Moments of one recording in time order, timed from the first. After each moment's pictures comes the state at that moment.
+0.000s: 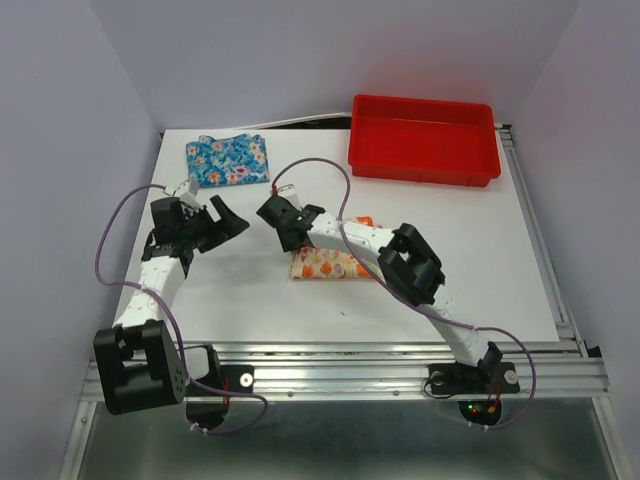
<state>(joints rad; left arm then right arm) 0.14 1.19 0.70 -0.15 0.50 -0.44 0.95 2.38 2.01 -0.65 0.44 0.49</state>
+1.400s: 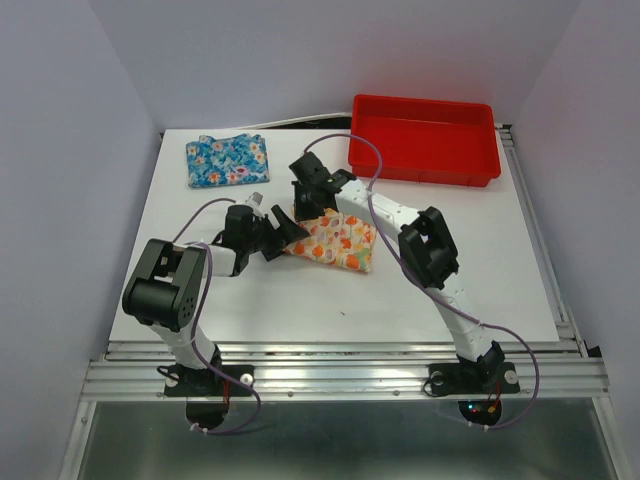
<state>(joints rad) -0.26 1.65 0.62 0.43 0.46 -0.86 0.74 2.38 2.12 -0.65 0.06 0.63</state>
